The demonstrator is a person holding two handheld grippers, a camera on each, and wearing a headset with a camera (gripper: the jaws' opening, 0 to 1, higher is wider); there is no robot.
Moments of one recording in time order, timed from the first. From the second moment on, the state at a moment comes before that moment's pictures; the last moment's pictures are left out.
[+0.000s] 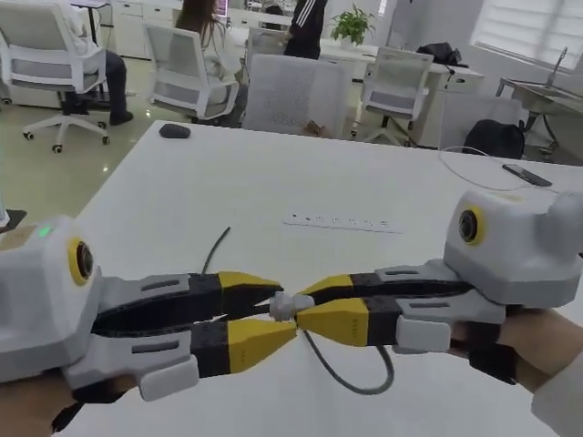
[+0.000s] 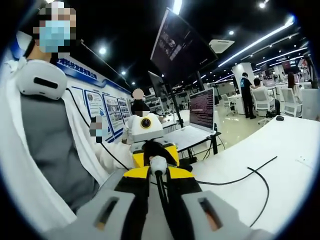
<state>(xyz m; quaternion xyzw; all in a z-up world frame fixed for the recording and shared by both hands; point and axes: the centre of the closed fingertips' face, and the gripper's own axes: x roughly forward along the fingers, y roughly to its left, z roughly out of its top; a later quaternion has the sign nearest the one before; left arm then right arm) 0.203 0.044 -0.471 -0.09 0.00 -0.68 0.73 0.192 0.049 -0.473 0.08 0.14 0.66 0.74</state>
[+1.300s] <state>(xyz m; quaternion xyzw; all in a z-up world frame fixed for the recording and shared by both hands) 0.195 0.055 -0.482 -0.13 0.06 -0.70 0.70 0.177 0.053 -0.498 -0.05 0.09 0.65 0.75</state>
